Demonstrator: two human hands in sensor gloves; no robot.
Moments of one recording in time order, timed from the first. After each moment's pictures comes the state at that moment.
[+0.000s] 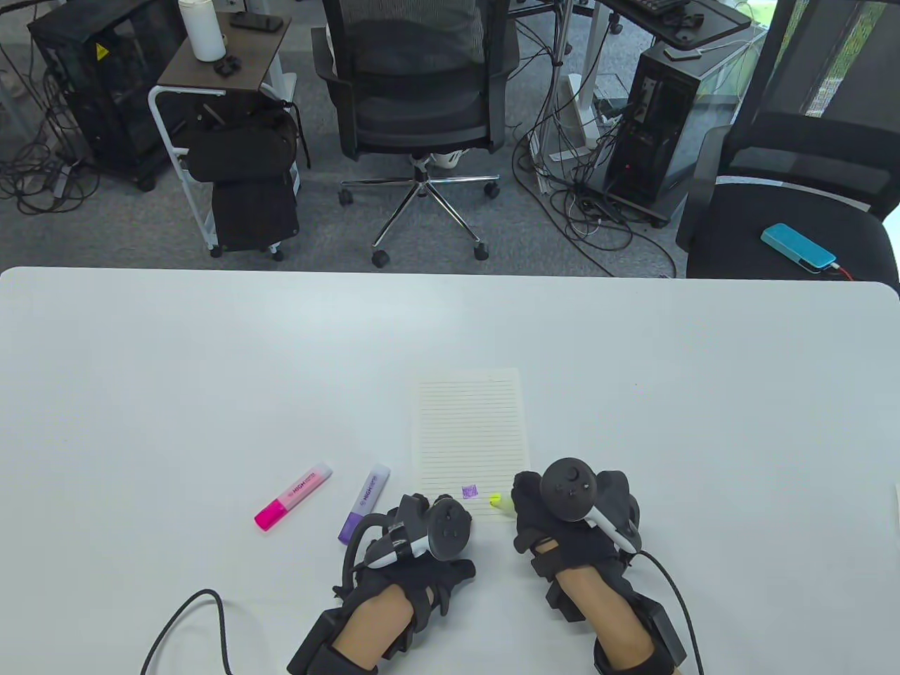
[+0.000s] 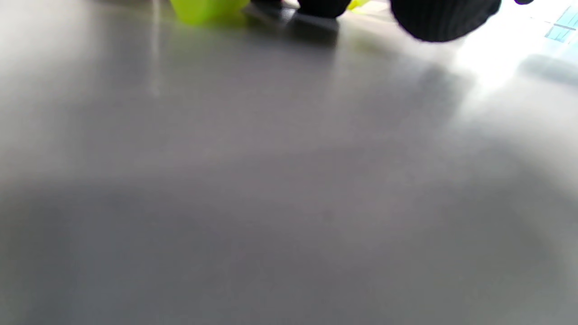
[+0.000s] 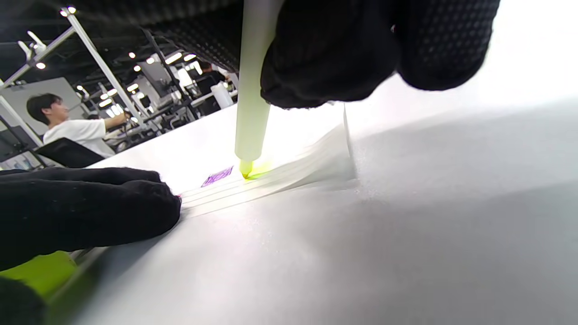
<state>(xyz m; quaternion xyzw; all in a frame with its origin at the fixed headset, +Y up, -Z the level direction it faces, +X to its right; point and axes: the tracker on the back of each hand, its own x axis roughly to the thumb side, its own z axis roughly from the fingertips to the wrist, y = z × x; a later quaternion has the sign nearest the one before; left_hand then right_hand) -0.065 -0.780 -0.276 -0.23 -0.19 0.06 0.95 0.142 -0.745 -0.305 0.07 0.06 0.97 0.20</state>
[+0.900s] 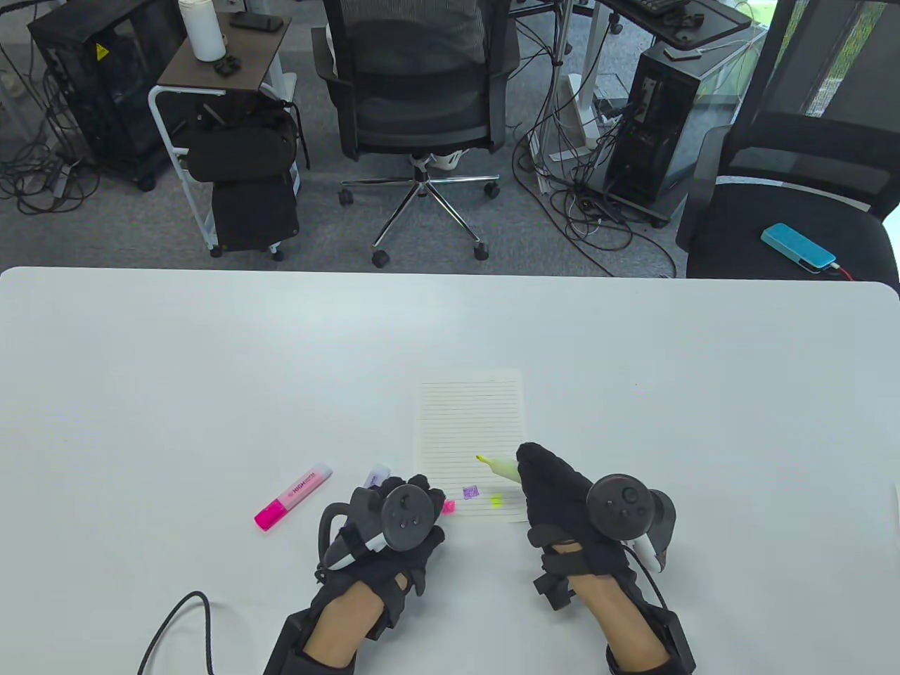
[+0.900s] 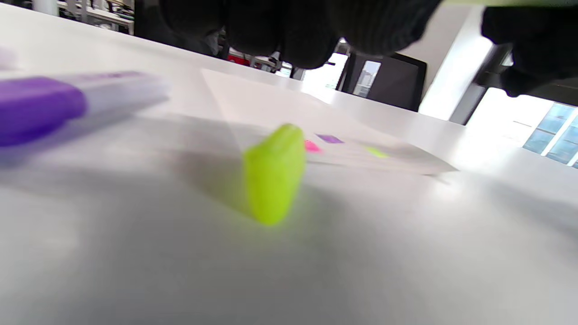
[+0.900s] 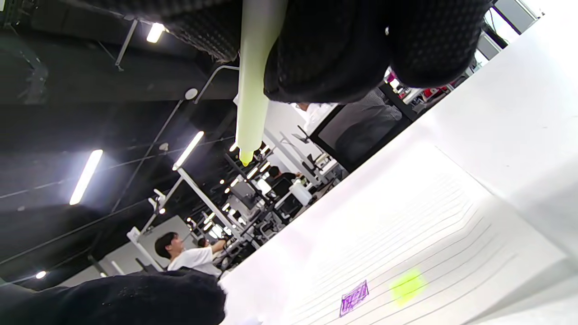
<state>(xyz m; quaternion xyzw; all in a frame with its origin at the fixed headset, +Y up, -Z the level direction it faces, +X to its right) -0.115 -0.735 -0.278 -0.10 -0.14 0.12 0.98 0.164 -0.727 -0.293 0.12 -0.07 0.90 0.41</state>
